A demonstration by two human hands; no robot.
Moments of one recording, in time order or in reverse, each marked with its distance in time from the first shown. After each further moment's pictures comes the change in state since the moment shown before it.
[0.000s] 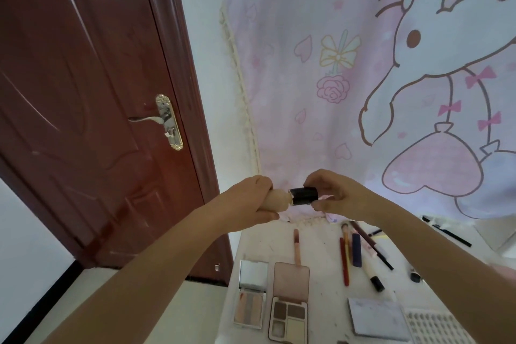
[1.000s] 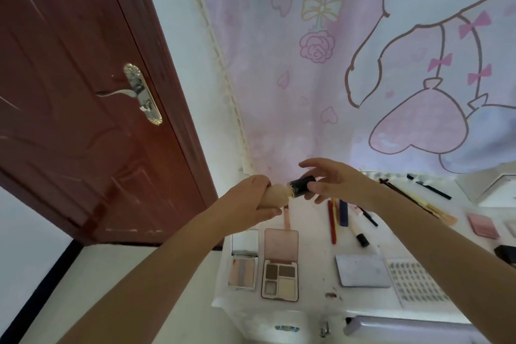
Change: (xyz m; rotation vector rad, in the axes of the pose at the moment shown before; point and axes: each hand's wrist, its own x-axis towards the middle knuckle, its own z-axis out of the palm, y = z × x) left_hand 0.003 0.009 0.053 -0.185 -0.053 -0.058; right_hand -0.024 0.023 0.013 0.238 0.042 0.227
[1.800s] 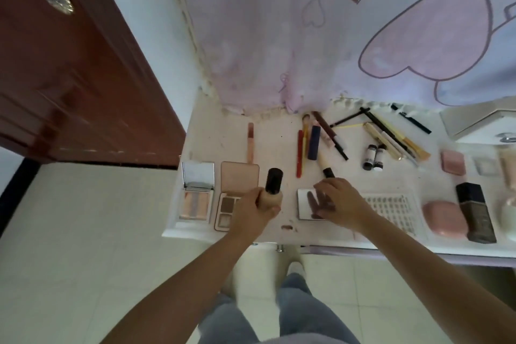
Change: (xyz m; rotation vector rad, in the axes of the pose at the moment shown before) left_hand 0.021 0.003 0.224 -0.757 0.051 -0.535; right_hand -0.051 0.220 0.005 -0.840 -0.021 0.229
